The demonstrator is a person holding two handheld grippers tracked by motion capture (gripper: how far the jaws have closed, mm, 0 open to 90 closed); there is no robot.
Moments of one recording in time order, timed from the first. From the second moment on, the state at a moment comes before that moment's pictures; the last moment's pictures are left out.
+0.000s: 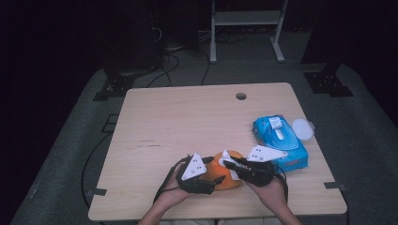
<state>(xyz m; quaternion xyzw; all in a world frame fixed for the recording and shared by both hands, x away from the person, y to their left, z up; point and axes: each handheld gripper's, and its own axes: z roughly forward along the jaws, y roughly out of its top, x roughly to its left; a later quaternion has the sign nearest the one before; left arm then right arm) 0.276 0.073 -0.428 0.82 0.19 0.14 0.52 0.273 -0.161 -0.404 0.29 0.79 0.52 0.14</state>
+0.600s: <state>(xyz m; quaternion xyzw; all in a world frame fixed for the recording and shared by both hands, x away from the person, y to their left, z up) 0.279 0.081 -0.438 0.83 0.17 0.13 0.52 0.283 -0.180 -0.410 0.33 0.78 0.51 0.15</state>
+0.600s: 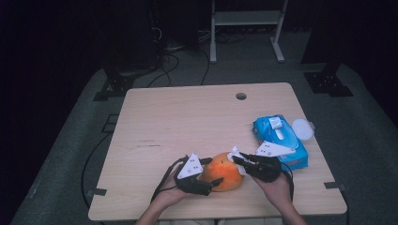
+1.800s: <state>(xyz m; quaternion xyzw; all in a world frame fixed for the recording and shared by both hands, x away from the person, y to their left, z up) 0.273 0.087 -0.436 0.83 0.15 0.11 0.53 0.293 -0.190 -0.425 0.36 0.76 0.52 0.13</state>
